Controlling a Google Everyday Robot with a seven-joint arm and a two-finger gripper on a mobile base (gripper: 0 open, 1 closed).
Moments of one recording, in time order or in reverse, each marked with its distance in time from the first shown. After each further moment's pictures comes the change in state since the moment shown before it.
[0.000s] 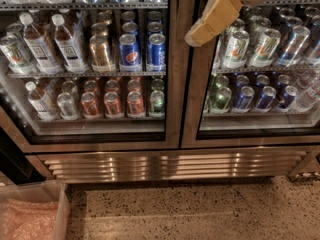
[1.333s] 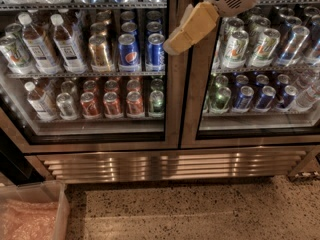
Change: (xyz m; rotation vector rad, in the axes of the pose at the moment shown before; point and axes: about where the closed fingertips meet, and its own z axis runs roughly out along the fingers) arm -0.024 0.037 0.031 -0.136 -0.084 0.021
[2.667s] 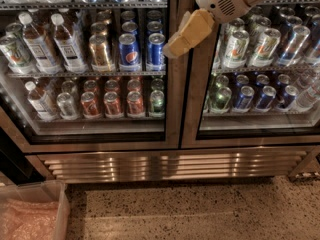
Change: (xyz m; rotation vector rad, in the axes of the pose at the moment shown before) arm 0.015 -0.011 0.019 -0.027 -0.006 0.024
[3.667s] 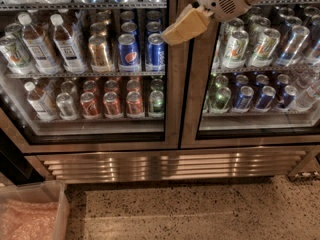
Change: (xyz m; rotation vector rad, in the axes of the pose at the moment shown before) arm -0.001 -0.005 0.002 -0.016 -0.019 -0.005
